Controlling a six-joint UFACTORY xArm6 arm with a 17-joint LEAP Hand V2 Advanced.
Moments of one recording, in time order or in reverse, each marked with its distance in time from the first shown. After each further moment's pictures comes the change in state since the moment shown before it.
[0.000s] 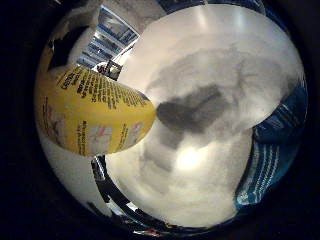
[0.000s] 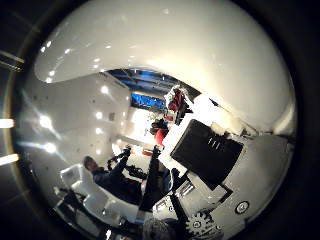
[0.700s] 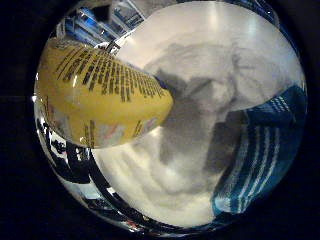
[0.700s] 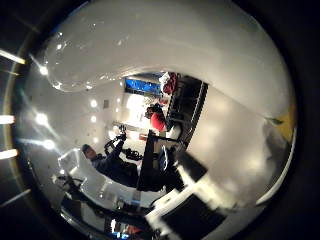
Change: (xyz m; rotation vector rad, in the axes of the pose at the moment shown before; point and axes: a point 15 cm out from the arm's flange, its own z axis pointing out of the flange) arm 0.009 0.054 0.002 -0.256 0.059 -0.093
